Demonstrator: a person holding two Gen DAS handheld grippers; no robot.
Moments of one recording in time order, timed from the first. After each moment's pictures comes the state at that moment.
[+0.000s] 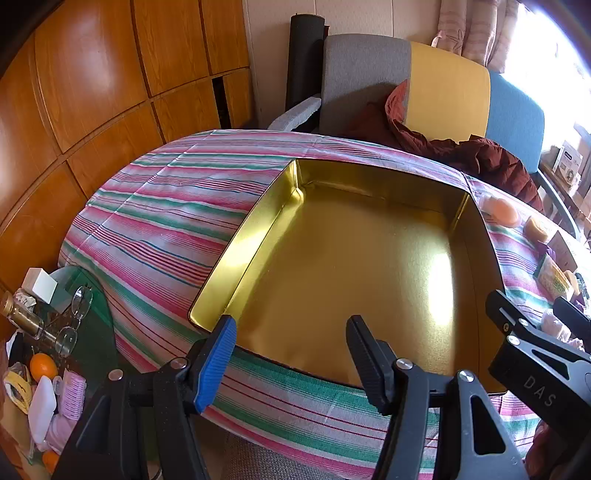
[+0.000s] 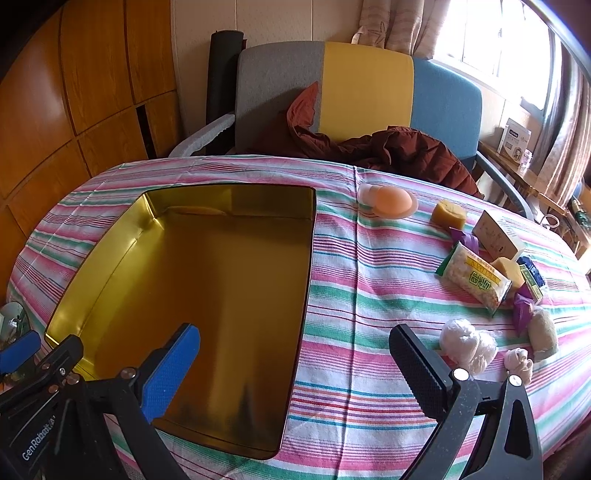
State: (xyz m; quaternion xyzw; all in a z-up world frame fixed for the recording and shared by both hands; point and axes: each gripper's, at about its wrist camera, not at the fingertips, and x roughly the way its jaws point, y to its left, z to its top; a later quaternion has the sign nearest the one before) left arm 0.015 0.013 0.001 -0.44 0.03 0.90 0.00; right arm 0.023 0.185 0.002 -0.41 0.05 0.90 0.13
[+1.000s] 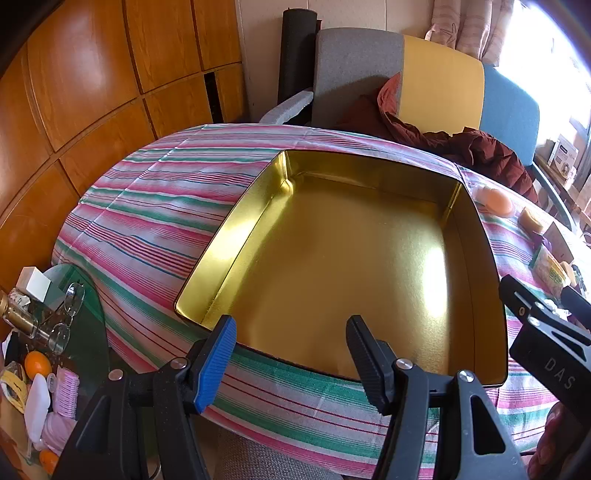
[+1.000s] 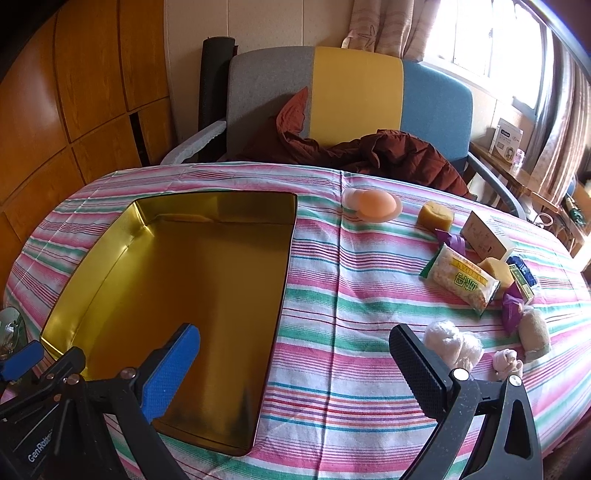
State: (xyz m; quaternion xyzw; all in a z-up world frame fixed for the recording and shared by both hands) left arm 0.017 0.021 -0.006 -0.45 0.03 0.89 0.02; right arm 0.032 0.200 0.007 -0.39 0.05 0.91 0.14
